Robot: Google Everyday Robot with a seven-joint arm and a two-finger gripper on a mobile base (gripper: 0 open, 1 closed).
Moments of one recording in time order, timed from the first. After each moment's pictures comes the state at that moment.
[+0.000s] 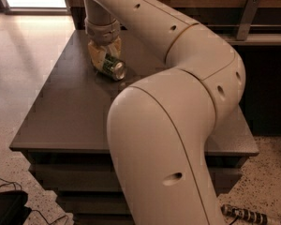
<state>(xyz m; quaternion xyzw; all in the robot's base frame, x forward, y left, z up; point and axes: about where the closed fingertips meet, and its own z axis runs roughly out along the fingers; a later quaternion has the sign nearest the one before) 0.710 0.101 0.850 -0.39 0.92 0.00 0.08</state>
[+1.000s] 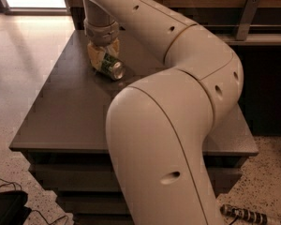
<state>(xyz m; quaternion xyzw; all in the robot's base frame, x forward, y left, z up) 0.715 0.105 0.846 -0.39 0.92 0.01 0.09</state>
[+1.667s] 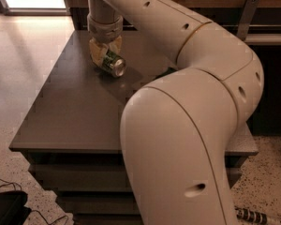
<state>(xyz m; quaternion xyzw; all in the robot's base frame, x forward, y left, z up) 0.715 0.096 0.864 -0.39 0.91 0.02 0.13</state>
